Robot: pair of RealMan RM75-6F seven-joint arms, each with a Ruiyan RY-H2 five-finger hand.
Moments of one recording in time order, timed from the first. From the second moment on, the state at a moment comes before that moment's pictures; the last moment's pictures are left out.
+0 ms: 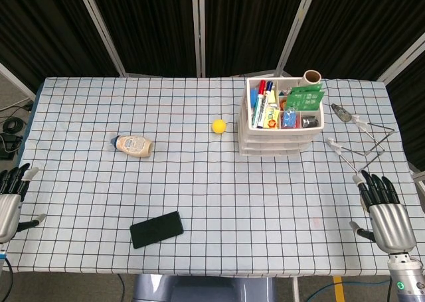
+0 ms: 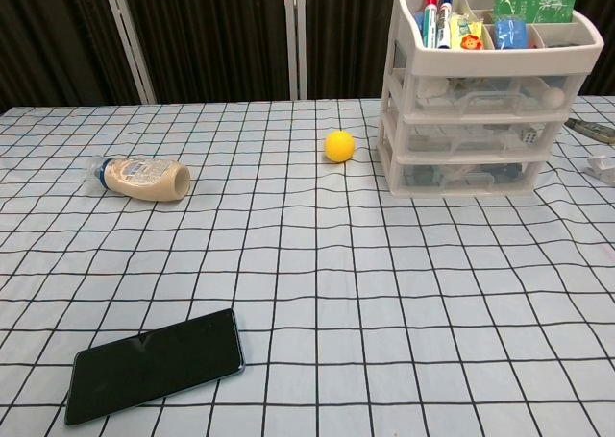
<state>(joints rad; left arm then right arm) -0.10 -1.11 -0.04 -1.65 1.44 1.45 0.15 0.09 -1.15 0.04 -1.57 -1.58 1.51 -0.09</state>
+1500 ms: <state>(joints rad) -0.07 -1.10 -0.06 -1.64 1.47 1.52 0.07 0.41 -1.35 0.23 -1.76 -1.20 0.82 0.94</state>
